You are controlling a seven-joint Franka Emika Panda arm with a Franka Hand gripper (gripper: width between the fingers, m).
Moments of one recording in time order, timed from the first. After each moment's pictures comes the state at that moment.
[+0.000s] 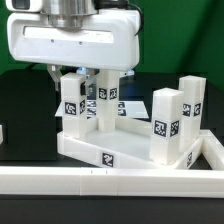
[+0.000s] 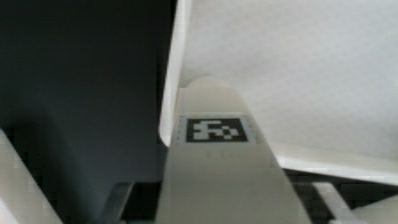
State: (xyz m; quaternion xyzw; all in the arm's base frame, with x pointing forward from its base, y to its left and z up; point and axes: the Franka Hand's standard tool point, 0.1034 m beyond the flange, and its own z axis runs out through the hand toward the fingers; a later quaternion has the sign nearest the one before) arm 0.542 -0.085 0.102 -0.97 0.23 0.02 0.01
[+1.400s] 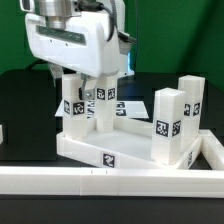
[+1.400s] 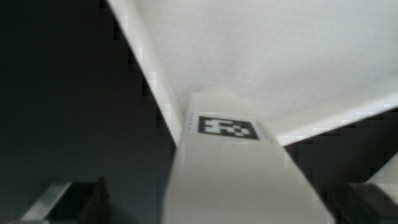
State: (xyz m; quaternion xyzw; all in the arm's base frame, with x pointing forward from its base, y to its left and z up) arm 0.541 -0.087 0.100 -0.92 0.39 0.02 0.01
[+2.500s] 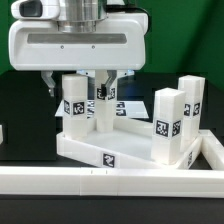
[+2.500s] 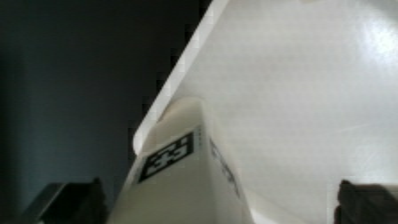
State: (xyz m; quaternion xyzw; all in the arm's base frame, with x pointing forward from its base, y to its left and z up) arm 0.537 -0.077 0.095 -1.00 -0.05 0.03 0.01
